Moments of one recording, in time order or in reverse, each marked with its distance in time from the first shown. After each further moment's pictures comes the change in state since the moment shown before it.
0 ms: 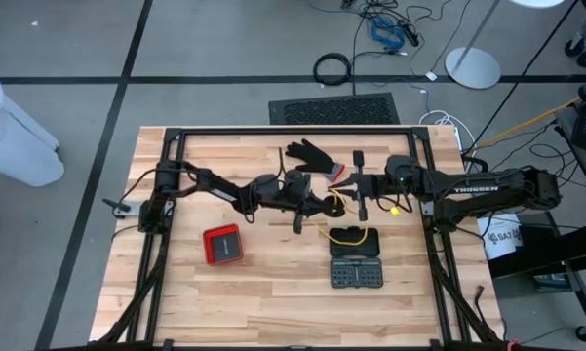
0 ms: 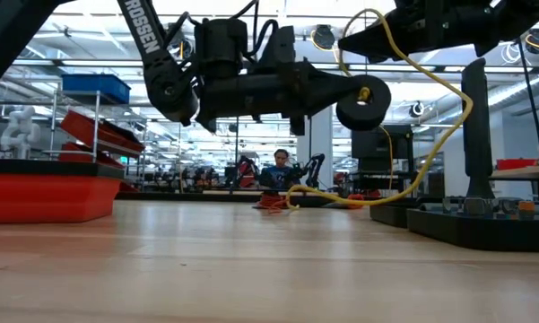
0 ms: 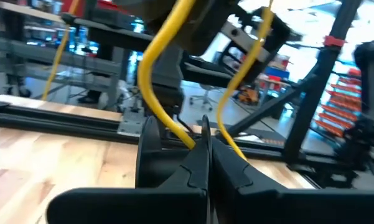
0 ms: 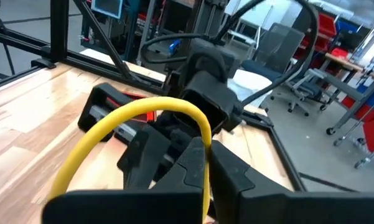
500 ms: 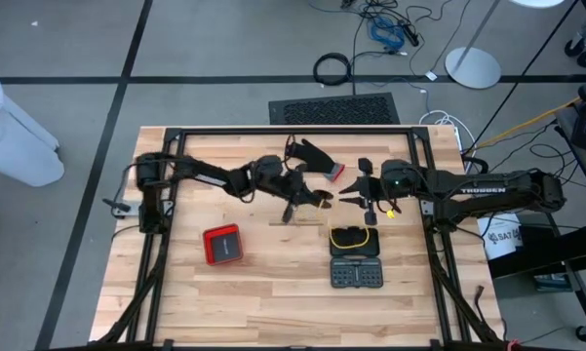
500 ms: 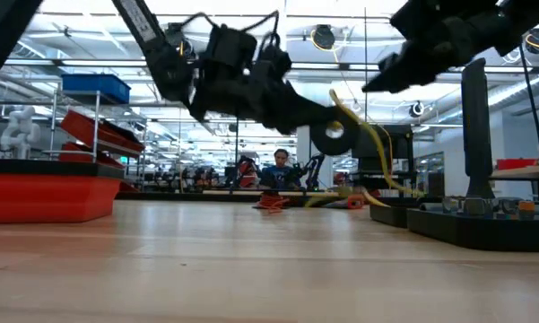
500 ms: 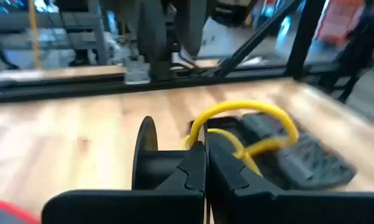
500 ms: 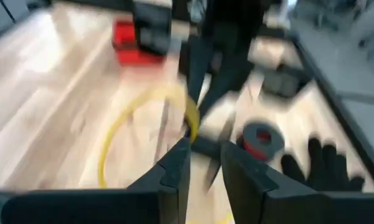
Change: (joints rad) left arm 0.118 -0.140 -0.010 -0.450 0.217 0.342; right arm 0.000 -0.071 -0.001 -0.370 0.054 0.123
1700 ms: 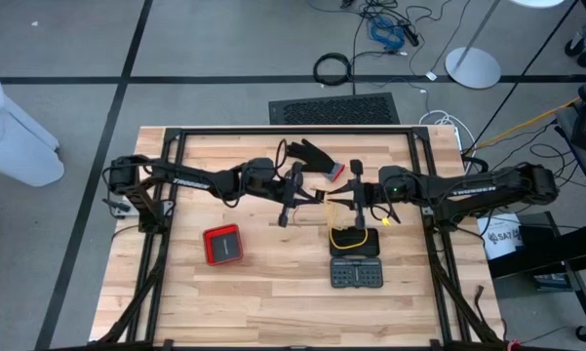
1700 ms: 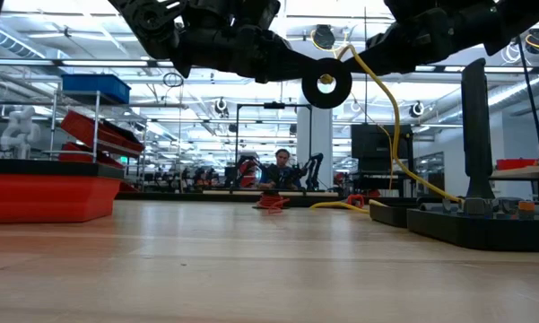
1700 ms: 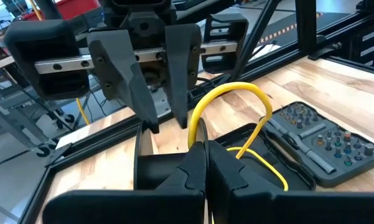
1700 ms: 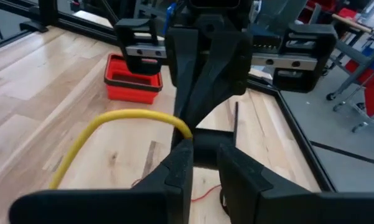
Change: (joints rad) left arm -0.094 -0.219 0.000 -0.207 -0.177 0.352; right arm 0.093 0.103 0.000 0.264 0.108 -0.095
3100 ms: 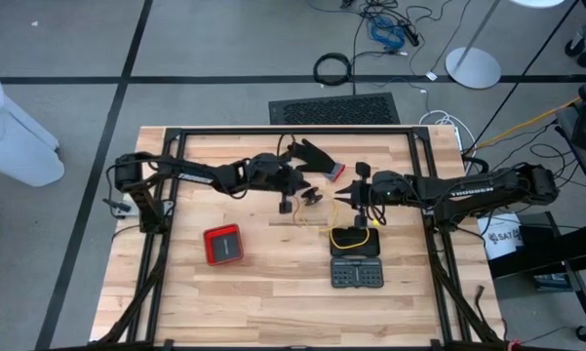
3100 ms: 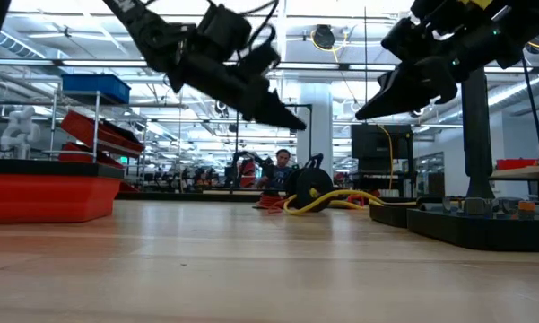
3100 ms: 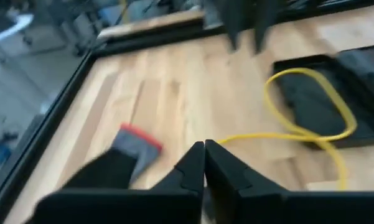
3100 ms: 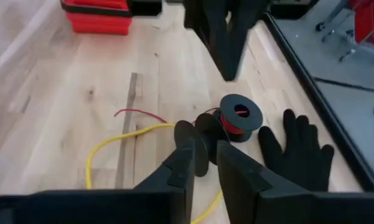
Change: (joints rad) left arm 0.082 0.032 -0.024 -0.159 -0.211 -0.154; right arm -0.009 0.010 -0.060 -0.137 0.132 0.101
